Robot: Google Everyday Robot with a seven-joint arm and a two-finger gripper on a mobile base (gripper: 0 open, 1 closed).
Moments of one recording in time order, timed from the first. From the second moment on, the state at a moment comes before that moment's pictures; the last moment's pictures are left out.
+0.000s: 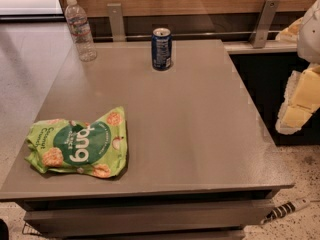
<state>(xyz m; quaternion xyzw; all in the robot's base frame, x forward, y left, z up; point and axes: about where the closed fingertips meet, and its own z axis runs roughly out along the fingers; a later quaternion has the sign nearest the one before) 0.438 -0.214 0.985 -0.60 0.78 -0.05 0.17</state>
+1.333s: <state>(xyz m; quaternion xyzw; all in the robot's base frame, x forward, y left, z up) 0.593 -0.207 1.004 -0.51 0.75 0.02 0.41</state>
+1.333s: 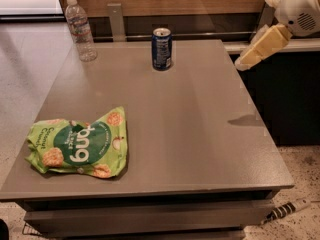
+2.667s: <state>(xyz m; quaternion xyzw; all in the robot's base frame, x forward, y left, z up) 0.692 -0.130 1.002 -0.44 0.64 0.23 0.59</state>
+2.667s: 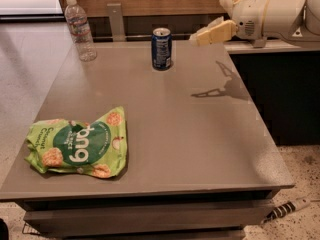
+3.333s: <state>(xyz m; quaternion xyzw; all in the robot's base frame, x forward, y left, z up) 0.721 -0.110 0.977 -0.42 0.65 0.25 0.58</state>
